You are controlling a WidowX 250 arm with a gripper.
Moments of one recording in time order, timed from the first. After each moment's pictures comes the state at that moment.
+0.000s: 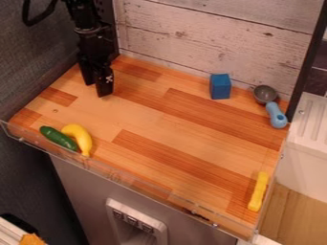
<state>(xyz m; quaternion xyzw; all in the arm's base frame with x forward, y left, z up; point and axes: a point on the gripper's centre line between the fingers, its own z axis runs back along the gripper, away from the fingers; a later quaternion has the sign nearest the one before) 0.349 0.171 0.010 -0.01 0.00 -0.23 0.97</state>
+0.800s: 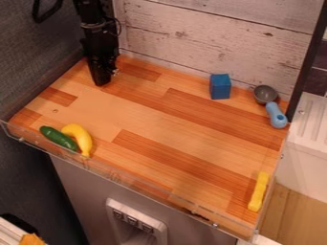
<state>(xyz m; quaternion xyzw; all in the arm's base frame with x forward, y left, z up) 0.367 0.173 0.009 -0.01 0.00 -0.17 0.98</state>
